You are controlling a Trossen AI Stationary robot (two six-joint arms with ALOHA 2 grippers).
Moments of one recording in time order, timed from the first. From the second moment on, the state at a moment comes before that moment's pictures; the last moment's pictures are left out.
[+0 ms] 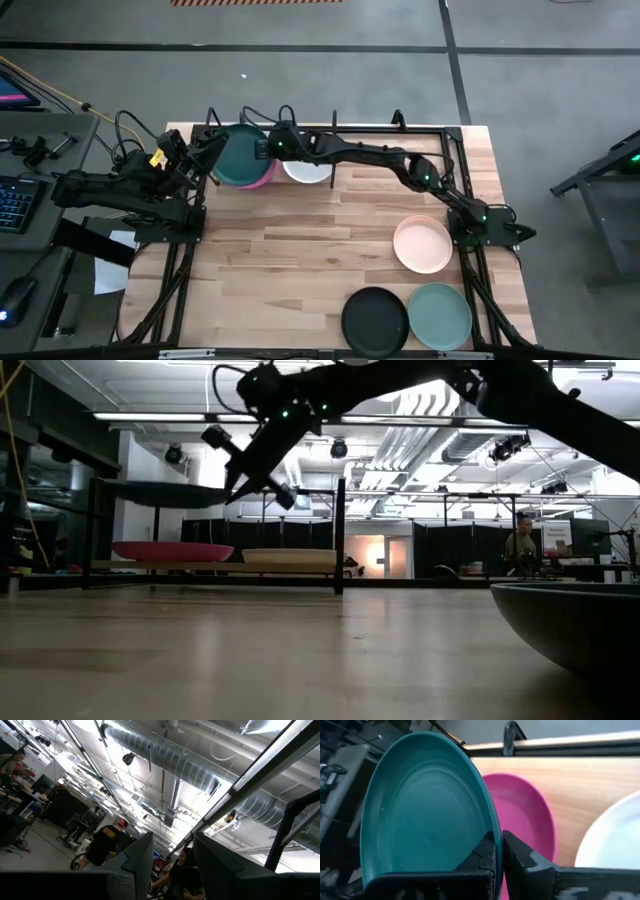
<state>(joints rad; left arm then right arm) -0.05 0.58 0.57 0.66 -0.38 -0.42 -0.25 2.47 2.36 -0.50 0.23 1.00</state>
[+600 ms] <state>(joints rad) -0.05 0.58 0.57 0.66 -0.38 -0.42 -0.25 2.48 2.27 -0.46 0.23 1.09</state>
